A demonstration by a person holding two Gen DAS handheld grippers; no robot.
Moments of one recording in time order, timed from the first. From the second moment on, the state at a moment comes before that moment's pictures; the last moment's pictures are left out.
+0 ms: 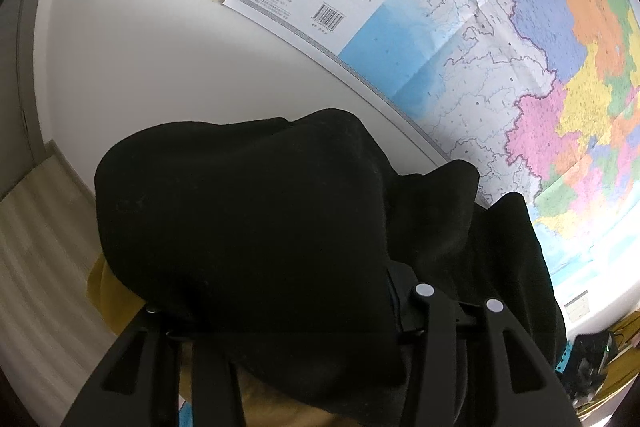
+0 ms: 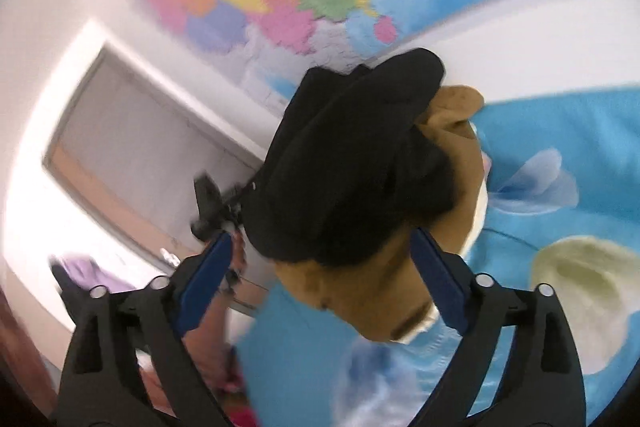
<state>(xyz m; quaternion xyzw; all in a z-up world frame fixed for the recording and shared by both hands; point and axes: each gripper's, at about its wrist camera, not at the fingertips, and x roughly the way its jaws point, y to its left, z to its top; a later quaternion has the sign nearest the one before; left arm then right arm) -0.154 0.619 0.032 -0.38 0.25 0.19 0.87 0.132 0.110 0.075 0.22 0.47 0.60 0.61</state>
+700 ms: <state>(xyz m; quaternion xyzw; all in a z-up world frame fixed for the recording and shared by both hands) -0.172 0.597 0.046 -0.33 0.26 0.24 0.88 0.118 0.157 0.072 0.08 0.48 0.54 0.69</state>
